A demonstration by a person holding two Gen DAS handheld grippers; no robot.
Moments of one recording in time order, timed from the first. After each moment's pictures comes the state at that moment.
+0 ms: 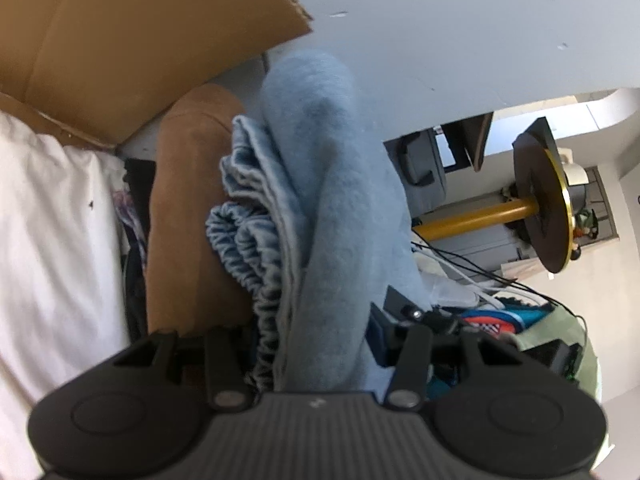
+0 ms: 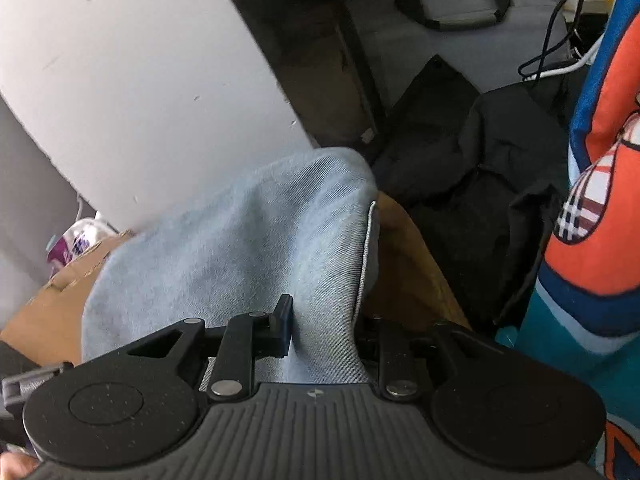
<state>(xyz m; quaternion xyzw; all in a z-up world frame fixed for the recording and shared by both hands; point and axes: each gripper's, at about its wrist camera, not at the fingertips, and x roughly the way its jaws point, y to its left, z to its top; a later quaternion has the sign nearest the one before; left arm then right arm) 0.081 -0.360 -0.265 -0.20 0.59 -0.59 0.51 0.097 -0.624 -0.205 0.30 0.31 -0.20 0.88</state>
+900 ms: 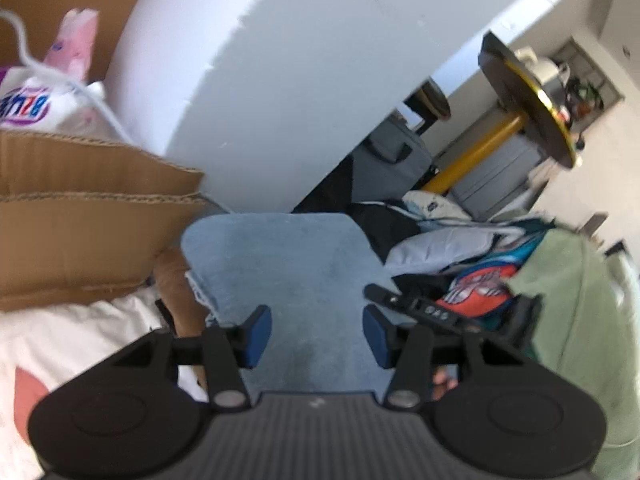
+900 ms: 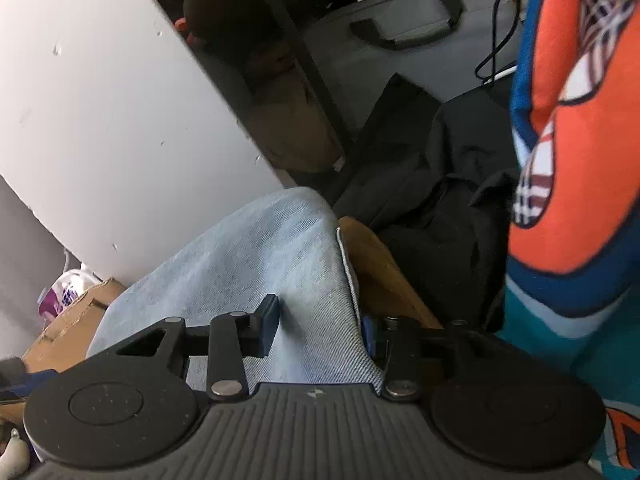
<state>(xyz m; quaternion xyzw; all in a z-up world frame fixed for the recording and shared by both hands) 0.094 -0.342 -0.135 0.00 0.47 -0.67 0.58 0.087 -0.636 -0.218 0.34 0.25 -0.25 0.87</state>
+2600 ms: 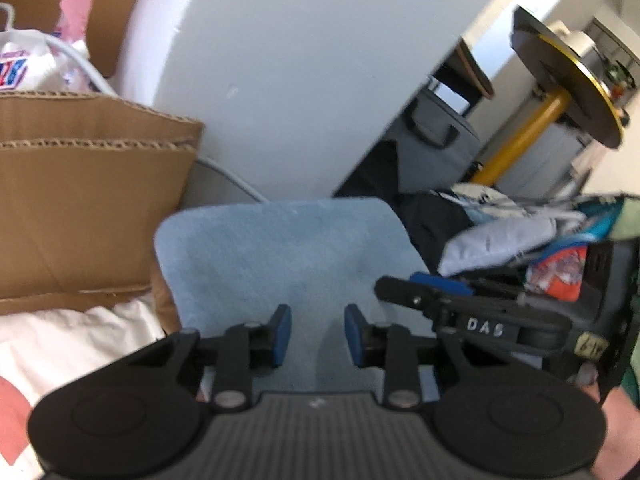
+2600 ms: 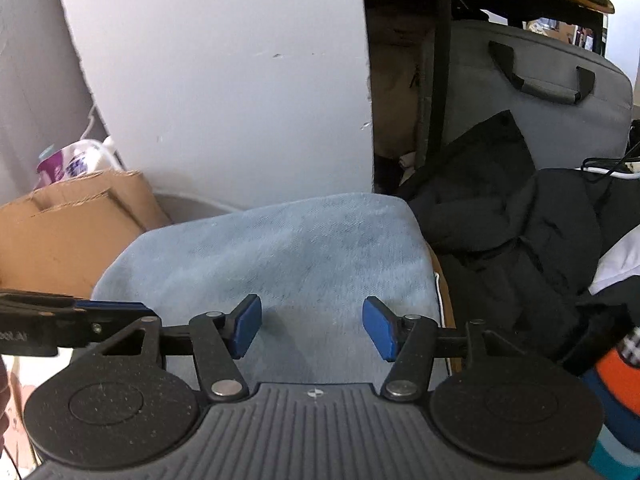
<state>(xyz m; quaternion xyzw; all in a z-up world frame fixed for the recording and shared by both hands) 0.064 -0.378 -0.183 0.02 0.46 -0.64 0.62 0.158 -0.609 -0.210 0.15 0.36 -0.17 0.90</state>
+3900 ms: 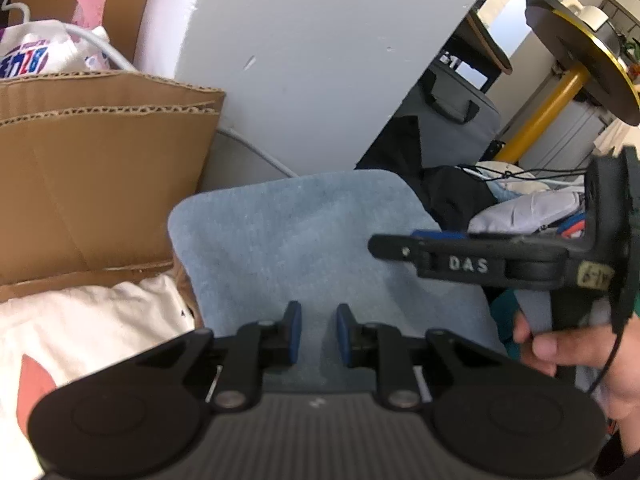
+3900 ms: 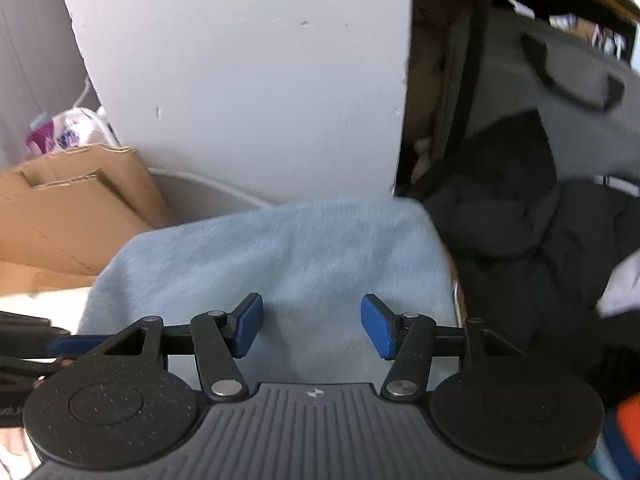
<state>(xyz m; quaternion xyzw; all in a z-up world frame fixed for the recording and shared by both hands) 0.043 -0.364 -0.188 0.07 0.45 -0.62 0.63 0.232 -0.625 -0.210 0.13 0.41 -0.15 0.89</state>
